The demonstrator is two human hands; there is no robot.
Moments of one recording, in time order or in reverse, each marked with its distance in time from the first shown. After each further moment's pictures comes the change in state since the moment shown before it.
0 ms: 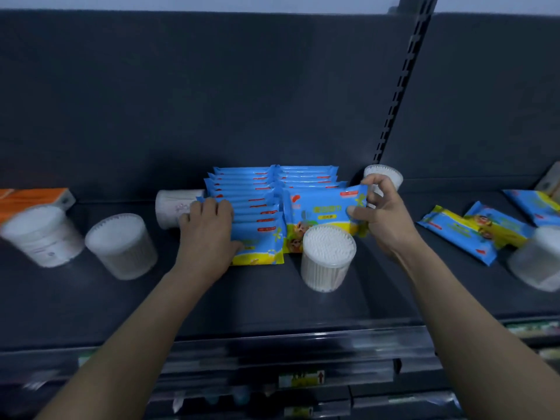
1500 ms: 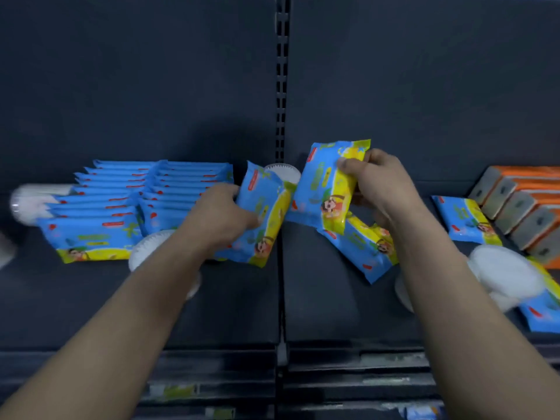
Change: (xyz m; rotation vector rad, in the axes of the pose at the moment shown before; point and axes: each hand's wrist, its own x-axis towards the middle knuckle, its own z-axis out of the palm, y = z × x) left_hand 0.042 0.252 -0.011 -0.755 -0.277 -0.330; right_hand 0.057 -0.061 -0.181 -0.176 0.121 0.164
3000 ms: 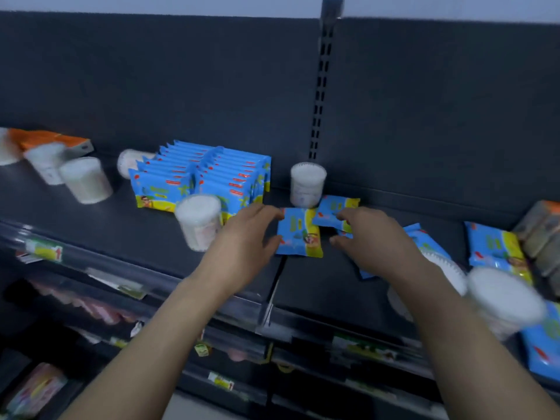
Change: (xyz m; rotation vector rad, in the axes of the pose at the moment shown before) left_hand -0.096 -0.013 0.059 0.448 0.331 0.398; right_hand -0.065 0.026 -0.039 -1.280 -0.432 -0.488
